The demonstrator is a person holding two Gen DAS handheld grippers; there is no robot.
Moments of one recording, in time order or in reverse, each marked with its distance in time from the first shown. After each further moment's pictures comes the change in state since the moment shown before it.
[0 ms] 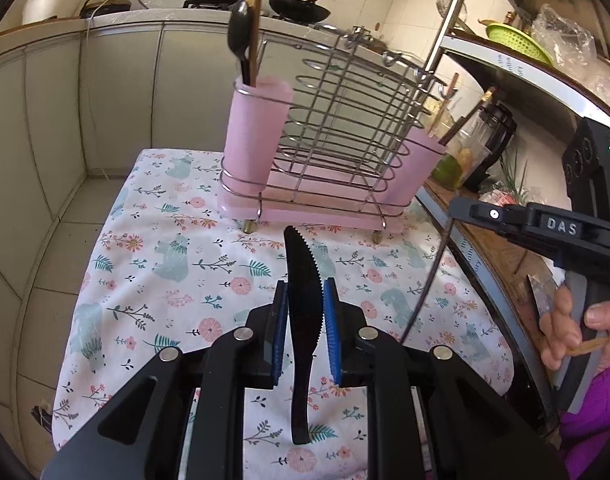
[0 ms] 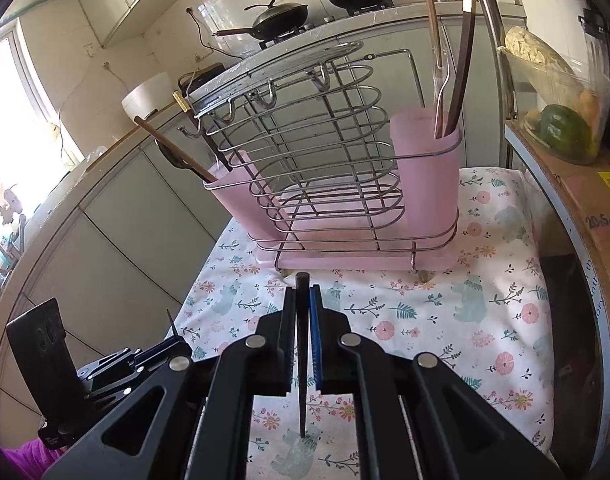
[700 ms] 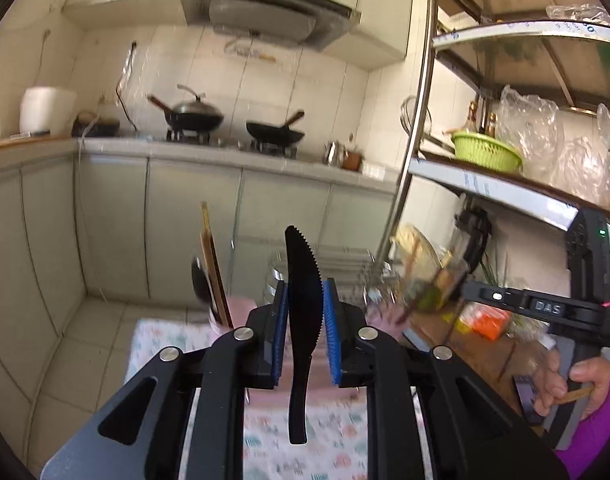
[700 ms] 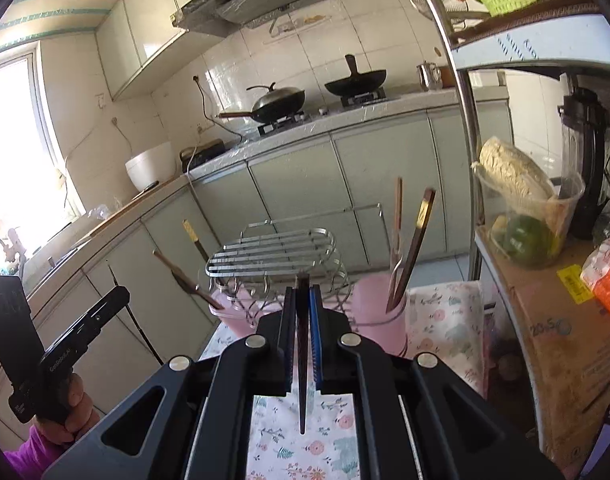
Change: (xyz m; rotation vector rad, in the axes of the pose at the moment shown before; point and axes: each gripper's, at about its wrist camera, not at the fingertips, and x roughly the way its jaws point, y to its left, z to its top) left arm -0.062 -0.041 0.127 0.095 -0.432 0.018; right arm -0.094 -0.004 0.084 -0.042 -0.286 -0.050
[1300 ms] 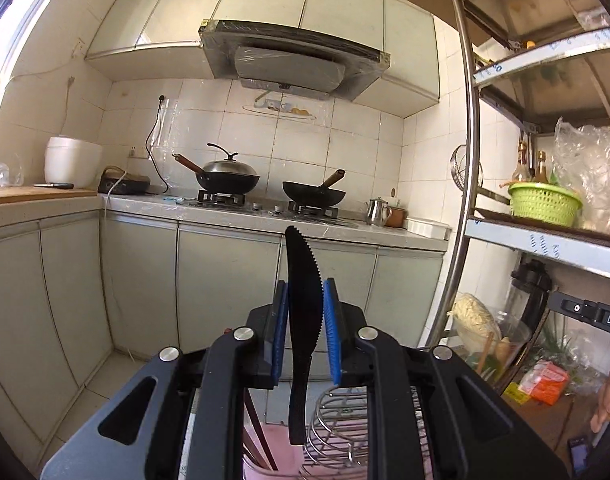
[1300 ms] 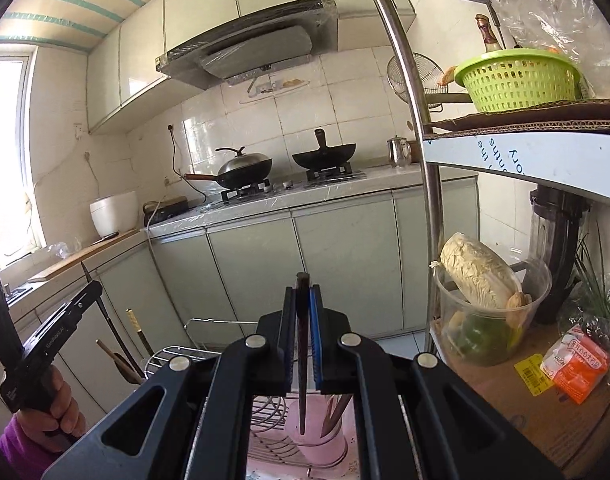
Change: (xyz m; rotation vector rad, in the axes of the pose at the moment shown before) left arm 0.076 0.017 0.056 0.033 -0.187 0.153; right arm 0.014 -0.020 0.068 -0.084 -0.223 -0.158
